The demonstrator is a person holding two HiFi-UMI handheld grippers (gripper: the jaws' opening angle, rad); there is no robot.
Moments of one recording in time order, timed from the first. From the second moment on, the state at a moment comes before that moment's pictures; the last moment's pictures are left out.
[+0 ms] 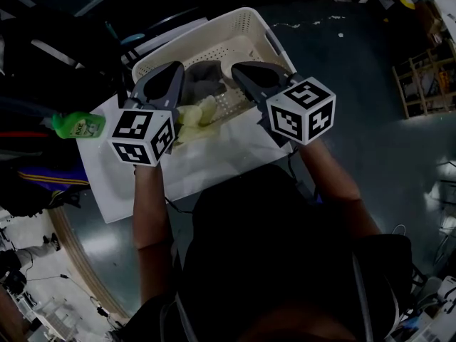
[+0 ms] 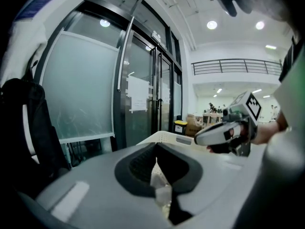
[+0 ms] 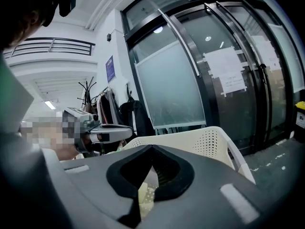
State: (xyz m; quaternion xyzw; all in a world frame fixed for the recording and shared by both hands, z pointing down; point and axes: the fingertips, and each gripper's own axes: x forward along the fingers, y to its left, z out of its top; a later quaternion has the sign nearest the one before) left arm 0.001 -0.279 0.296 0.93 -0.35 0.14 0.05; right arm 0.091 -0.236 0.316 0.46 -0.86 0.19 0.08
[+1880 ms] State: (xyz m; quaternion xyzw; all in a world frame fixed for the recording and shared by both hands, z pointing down) left arm -0.148 -0.170 0.326 0.83 -0.53 0.10 0.14; right arm -0.085 -0.185 0.318 0.23 -0.95 0.16 0.12
